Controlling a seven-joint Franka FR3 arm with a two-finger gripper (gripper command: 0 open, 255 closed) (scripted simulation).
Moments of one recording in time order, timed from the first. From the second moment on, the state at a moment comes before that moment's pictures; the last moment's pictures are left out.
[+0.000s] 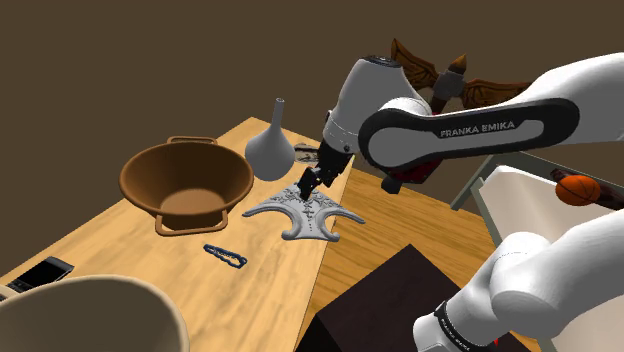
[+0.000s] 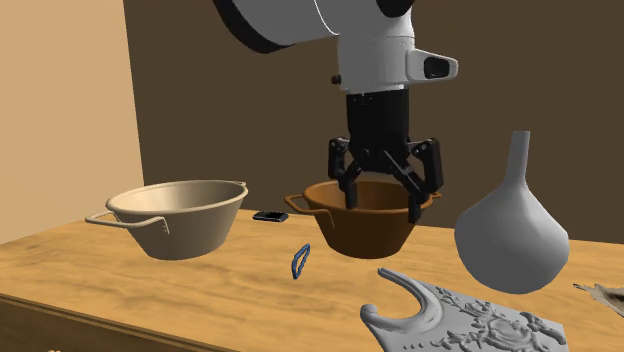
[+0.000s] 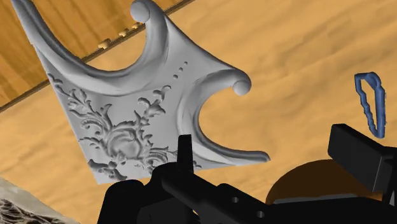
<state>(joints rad) 0.17 -0.32 0.27 -2.43 0.04 2.24 0.24</state>
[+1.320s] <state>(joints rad) 0.34 0.30 0.42 -2.13 -0.29 2.54 0.54</state>
